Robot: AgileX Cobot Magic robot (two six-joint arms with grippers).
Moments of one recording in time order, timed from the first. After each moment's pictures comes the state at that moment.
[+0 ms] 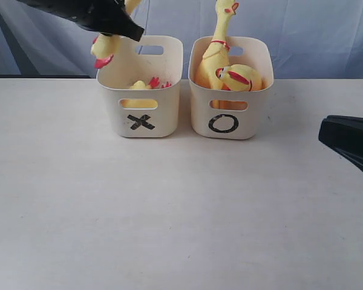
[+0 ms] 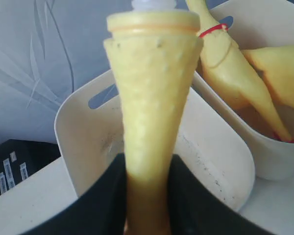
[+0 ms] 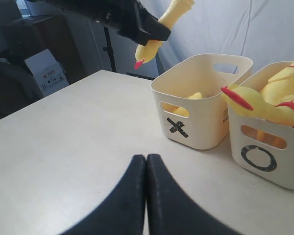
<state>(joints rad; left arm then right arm) -0.39 1.78 -1.54 -0.10 0.43 0.35 0.02 0.57 -0.43 -1.75 -0.76 1.84</state>
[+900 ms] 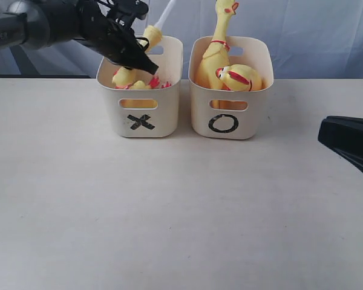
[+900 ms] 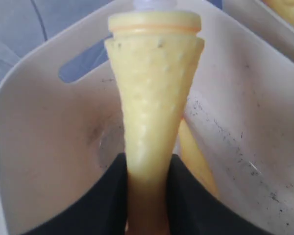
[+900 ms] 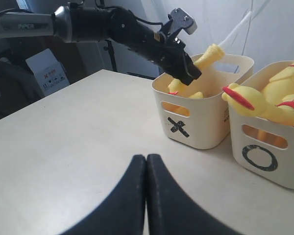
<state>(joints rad) -0.34 2.23 -1.88 -0.11 0.47 0.40 0.02 0.57 -0.43 -1.75 -0.76 1.84</state>
